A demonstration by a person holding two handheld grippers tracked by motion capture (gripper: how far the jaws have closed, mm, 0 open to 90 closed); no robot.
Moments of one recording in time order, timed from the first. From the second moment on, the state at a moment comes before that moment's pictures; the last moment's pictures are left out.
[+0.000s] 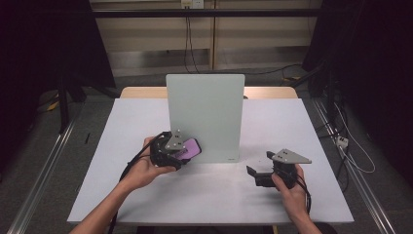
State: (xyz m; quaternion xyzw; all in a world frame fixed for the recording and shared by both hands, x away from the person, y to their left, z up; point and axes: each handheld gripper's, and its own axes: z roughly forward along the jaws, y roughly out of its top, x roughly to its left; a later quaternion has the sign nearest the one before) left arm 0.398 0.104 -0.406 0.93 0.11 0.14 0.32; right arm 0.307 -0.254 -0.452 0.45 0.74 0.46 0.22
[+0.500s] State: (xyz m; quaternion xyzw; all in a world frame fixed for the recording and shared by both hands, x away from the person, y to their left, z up) left arm 0.398 0.123 -0.393 0.91 0.15 0.10 0.37; right arm 0.309 -0.253 -0.453 0.45 0.74 0.46 0.22
